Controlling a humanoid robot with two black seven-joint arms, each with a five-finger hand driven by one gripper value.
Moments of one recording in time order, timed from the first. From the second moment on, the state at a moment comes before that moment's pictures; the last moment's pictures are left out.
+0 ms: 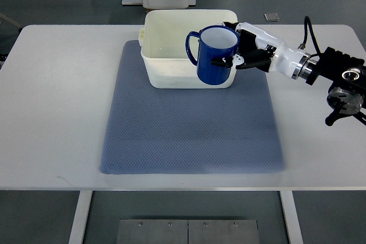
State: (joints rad) left arm -0.02 0.00 -0.59 -0.14 0.33 -0.04 -0.01; right arm 1.04 -0.51 0.33 1.18 -0.41 0.31 0.30
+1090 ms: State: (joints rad) left arm -0.02 0.00 -0.59 -0.14 0.33 -0.04 -0.01; right arm 1.21 -0.18 0.27 0.70 -0.34 0.17 0.18
